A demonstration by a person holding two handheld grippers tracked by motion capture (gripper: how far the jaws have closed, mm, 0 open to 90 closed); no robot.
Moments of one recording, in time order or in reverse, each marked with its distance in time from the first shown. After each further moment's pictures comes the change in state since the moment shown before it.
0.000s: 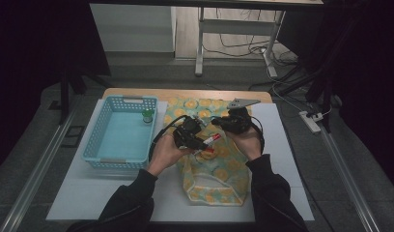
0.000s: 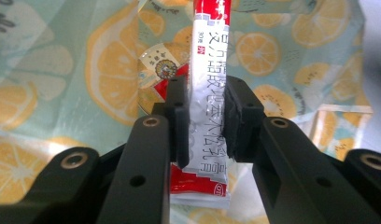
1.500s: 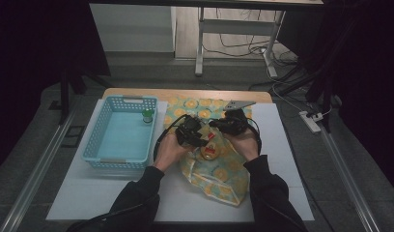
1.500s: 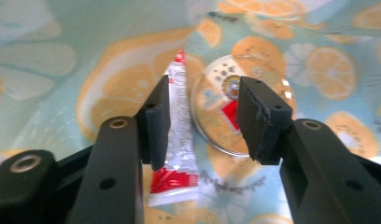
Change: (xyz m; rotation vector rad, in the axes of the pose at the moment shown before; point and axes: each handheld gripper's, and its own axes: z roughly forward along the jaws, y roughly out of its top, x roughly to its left) left arm 0.028 -0.002 0.030 -0.054 0.056 -0.051; right arm 0.003 -0.004 0.010 0.027 0.000 -0.005
